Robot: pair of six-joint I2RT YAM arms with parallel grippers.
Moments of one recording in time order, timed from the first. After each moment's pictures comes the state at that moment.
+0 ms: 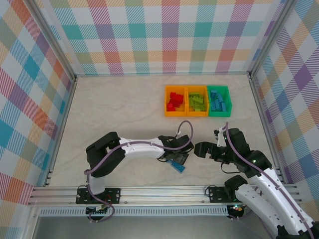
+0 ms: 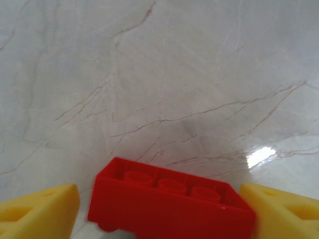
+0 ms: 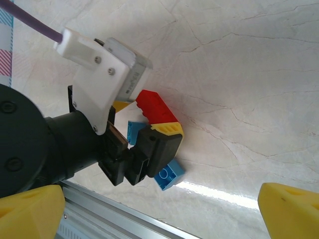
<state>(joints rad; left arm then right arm) -1.15 1.91 1.23 -0.54 -0.25 -0.53 0.49 0.60 0.67 -0.92 -0.30 0.65</state>
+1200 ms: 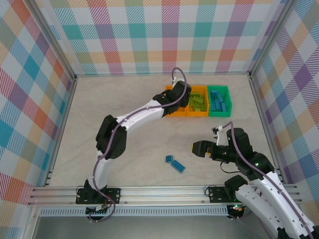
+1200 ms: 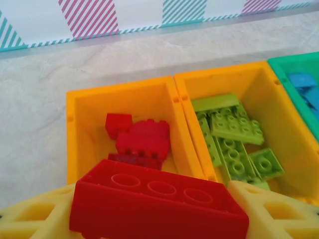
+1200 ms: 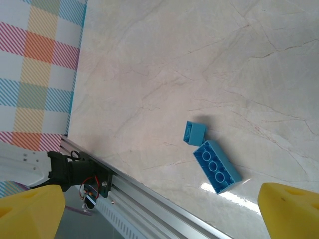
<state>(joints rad) -0.79 2.18 1.94 -0.45 -0.44 -0.39 0.49 0.54 0.67 -0.81 -0.47 0.70</state>
